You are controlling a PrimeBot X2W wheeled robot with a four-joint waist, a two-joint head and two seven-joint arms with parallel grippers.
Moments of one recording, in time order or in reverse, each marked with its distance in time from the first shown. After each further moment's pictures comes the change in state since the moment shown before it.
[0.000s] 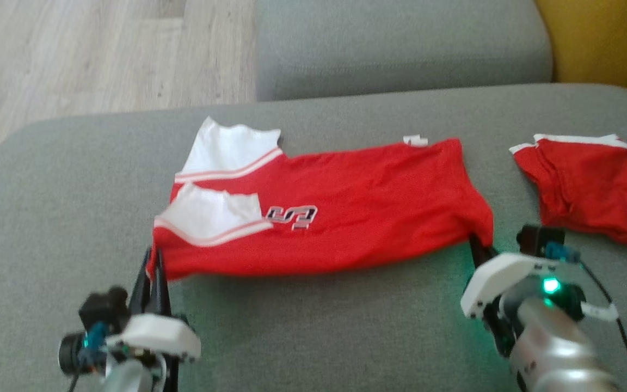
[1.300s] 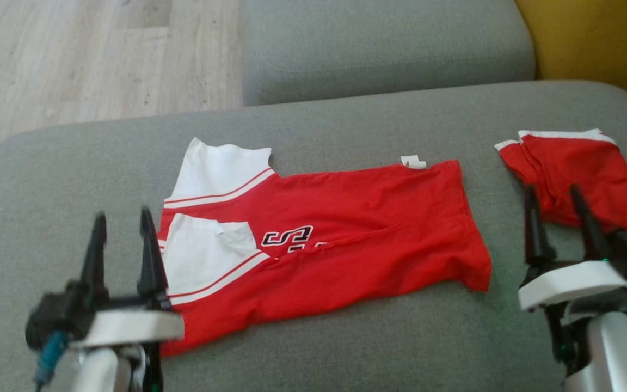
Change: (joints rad) left arm 0.144 0.019 0.041 -0.390 0.000 -0.004 -0.003; right arm 0.453 0.011 -0.279 -1.008 -0.230 0.000 0.124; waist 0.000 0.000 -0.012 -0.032
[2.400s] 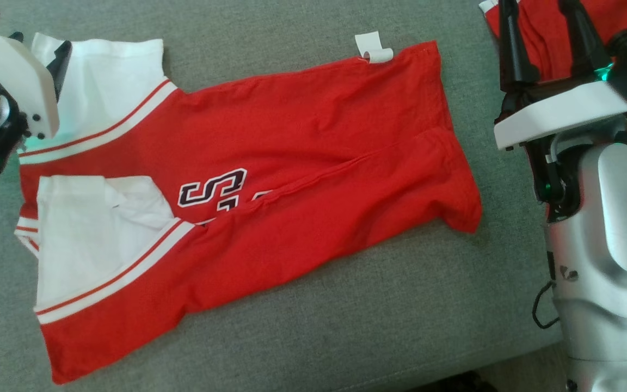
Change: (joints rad) left arm -0.944 0.432 -0.470 0.535 -0.305 -0.135 0.740; right arm -0.491 -0.006 0.127 -0.023 0.002 0.000 0.094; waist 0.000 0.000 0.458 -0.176
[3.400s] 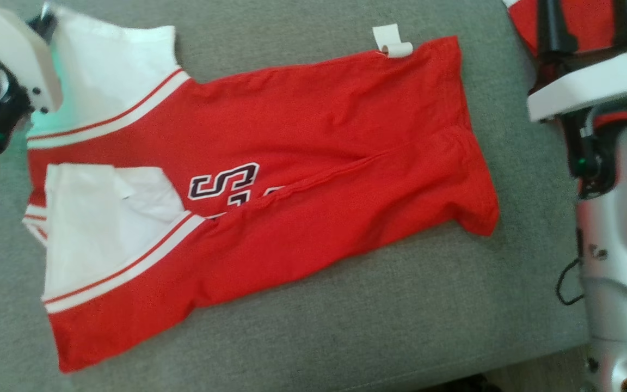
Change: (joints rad) left arm -0.123 -0.010 -0.162 0.114 -0.202 0.000 -0.045; right arm -0.053 -0.039 -0.040 -0.018 -0.008 0.000 0.036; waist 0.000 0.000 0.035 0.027
